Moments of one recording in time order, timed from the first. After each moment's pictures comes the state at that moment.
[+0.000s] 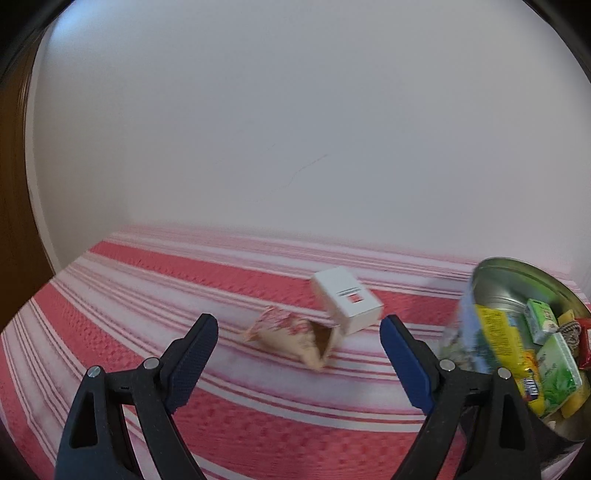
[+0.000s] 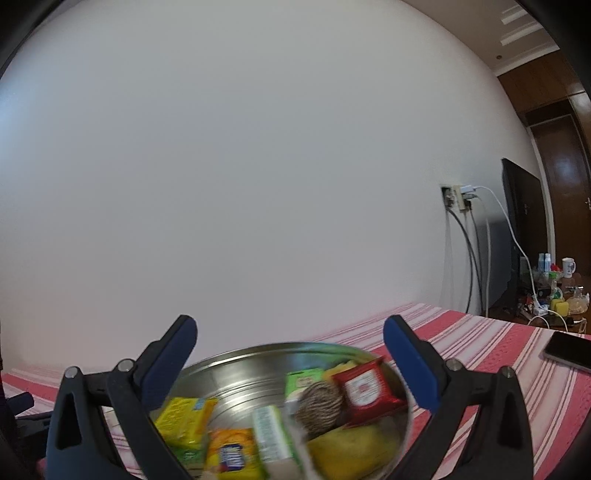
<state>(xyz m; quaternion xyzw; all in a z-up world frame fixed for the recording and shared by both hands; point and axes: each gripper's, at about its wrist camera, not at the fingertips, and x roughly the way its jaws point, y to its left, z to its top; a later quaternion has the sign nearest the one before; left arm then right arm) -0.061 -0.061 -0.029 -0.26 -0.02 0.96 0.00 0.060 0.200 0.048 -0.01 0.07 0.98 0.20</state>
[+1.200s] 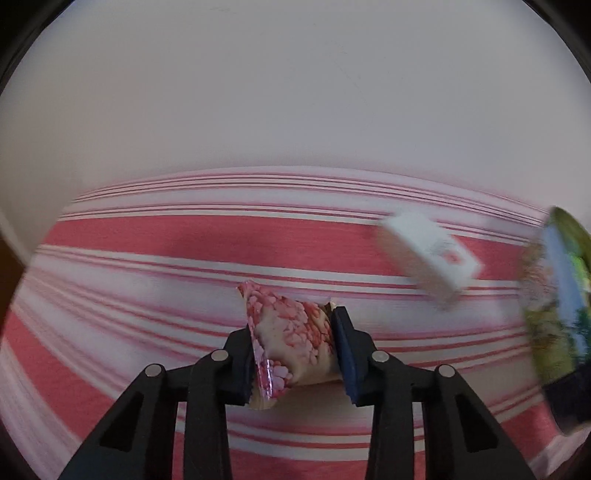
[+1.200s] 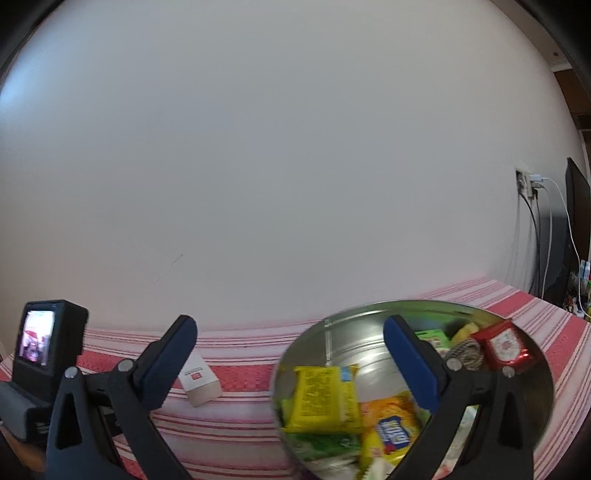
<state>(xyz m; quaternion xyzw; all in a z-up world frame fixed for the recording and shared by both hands) -0.163 -0.112 -0.073 -0.41 0.02 0.91 0.05 -0.012 0.101 0.035 -0.09 0.04 0.99 0.11</state>
